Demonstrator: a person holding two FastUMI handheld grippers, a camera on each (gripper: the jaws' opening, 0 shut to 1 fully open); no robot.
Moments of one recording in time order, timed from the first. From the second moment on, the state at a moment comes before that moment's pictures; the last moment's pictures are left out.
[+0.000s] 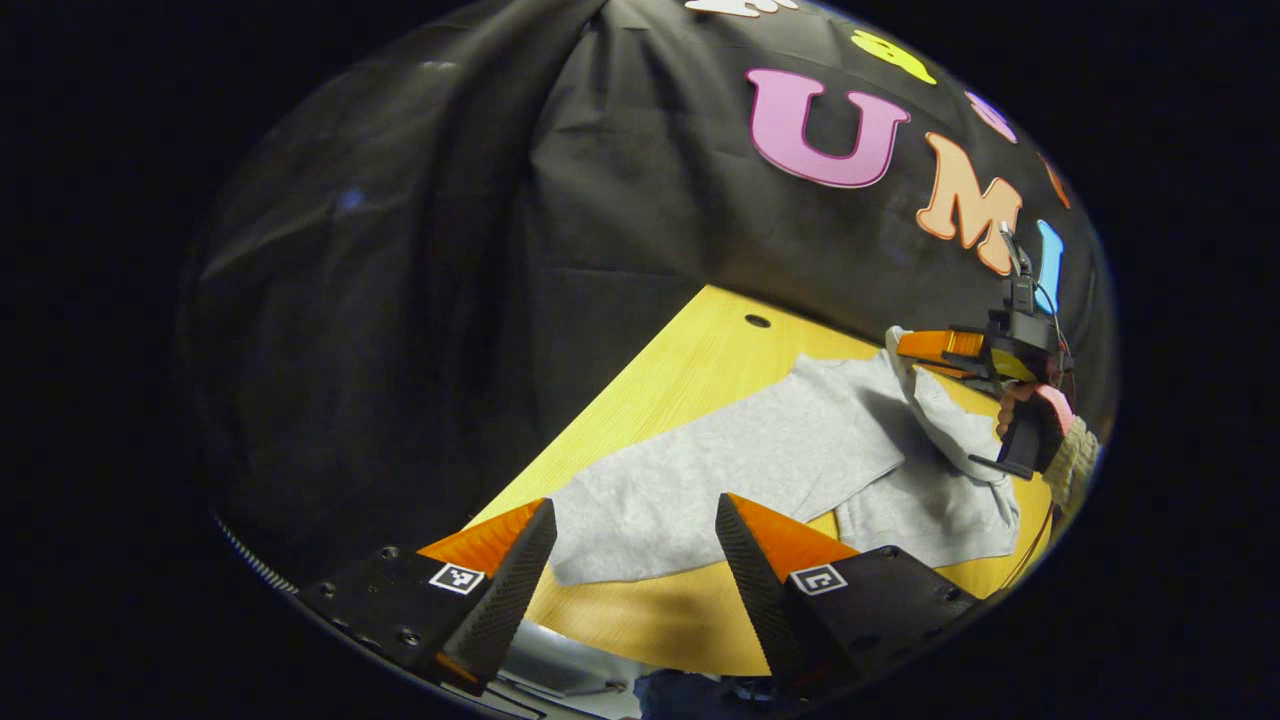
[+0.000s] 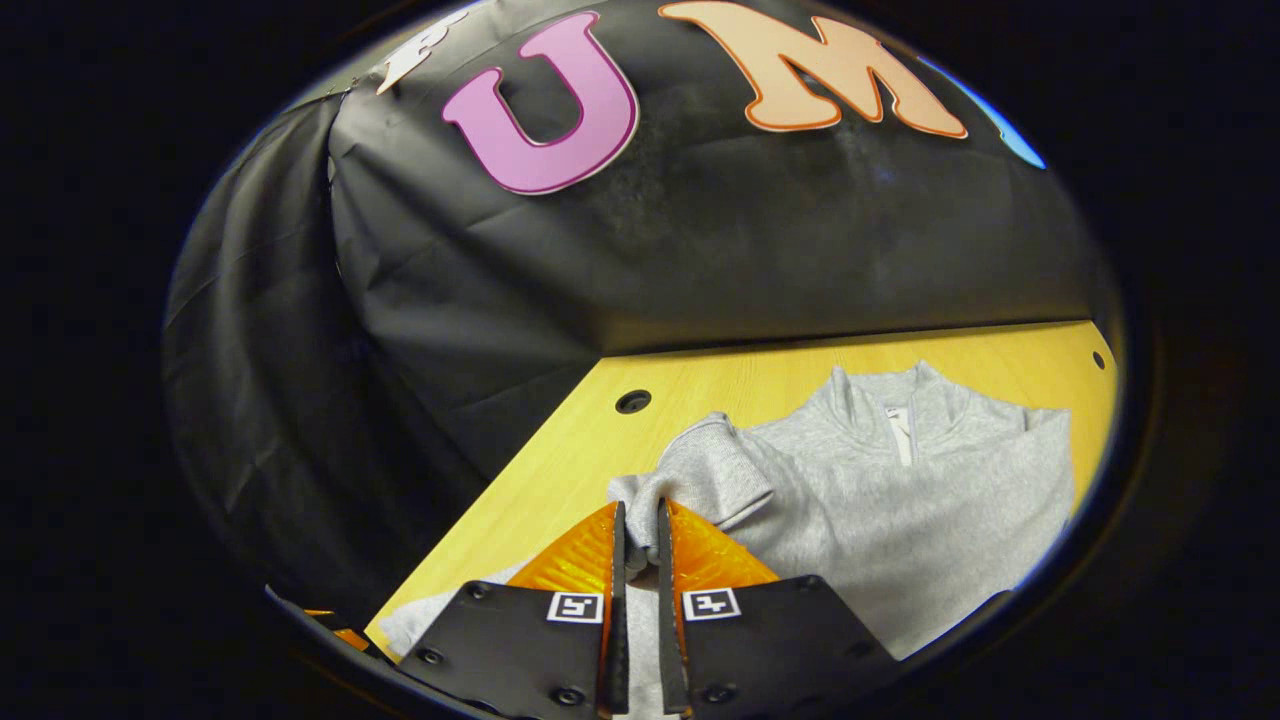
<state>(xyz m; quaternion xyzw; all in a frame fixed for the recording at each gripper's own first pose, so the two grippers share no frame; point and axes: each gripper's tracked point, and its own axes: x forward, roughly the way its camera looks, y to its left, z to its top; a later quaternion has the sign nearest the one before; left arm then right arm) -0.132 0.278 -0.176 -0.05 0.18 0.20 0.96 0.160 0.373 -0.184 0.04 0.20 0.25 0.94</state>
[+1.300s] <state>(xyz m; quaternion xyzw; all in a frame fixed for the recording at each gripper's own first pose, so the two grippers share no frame) -0.125 0.315 -0.240 -0.03 0.24 0.25 0.94 0.093 0.310 -0.156 -0.03 0.17 0.26 0.95</state>
